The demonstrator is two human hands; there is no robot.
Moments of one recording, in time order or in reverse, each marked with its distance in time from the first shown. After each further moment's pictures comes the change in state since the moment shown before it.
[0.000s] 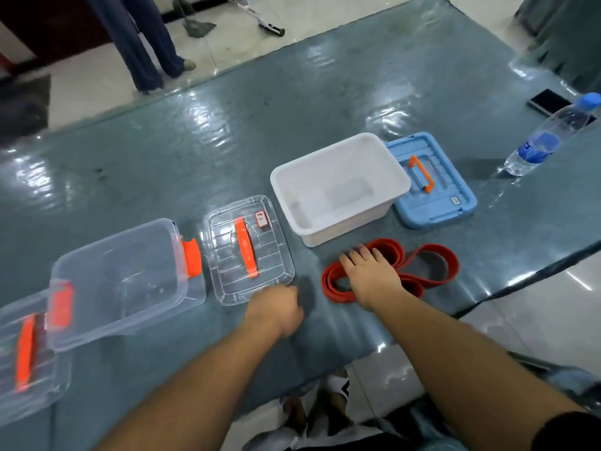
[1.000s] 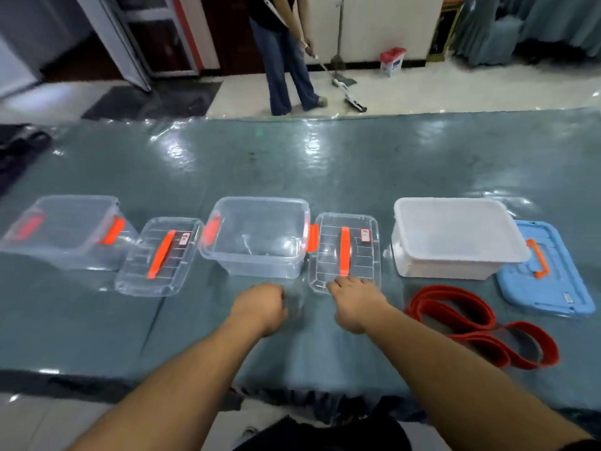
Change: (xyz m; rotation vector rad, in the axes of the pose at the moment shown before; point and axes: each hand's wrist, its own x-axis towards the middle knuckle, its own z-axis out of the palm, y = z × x) left_hand -0.158 -0.152 0.038 -0.305 0.194 -0.415; right_hand -0.017 -0.205 -0.058 -0.120 0.029 -0.433
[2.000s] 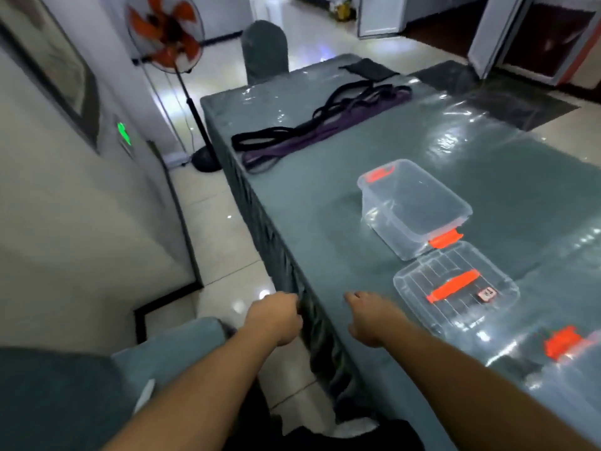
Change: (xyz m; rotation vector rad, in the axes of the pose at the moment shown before) left_hand -0.201 -0.442 0.084 -0.498 0.025 -0.868; right_hand 0.184 -0.530 -0.027 -0.349 -0.194 -0.788
